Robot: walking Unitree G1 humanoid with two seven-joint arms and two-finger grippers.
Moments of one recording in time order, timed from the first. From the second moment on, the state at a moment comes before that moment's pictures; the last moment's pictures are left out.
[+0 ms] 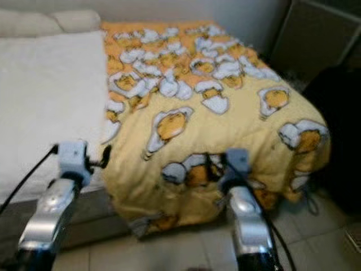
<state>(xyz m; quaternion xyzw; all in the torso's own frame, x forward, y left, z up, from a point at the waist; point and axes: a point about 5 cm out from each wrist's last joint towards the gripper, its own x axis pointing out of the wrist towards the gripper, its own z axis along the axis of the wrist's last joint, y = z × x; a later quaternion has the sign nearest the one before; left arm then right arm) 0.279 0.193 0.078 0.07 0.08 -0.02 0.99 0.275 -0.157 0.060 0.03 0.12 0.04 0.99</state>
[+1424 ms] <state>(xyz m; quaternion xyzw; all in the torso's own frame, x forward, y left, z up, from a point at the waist) 0.312 0.184 0.085 0.07 0.06 -0.02 1.00 0.291 -0.151 0.065 -0.01 0.11 0.02 0.99</state>
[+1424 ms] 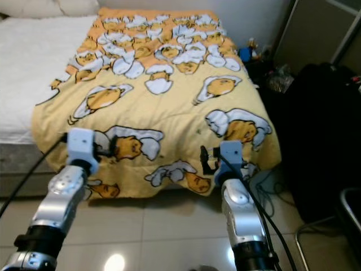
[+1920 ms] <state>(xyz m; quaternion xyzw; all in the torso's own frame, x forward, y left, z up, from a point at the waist) 0.312 0.172 0.085 0.06 0.05 -0.05 1.00 0.286 -0.165 0.053 -0.01 0.14 -0.01 0.99</state>
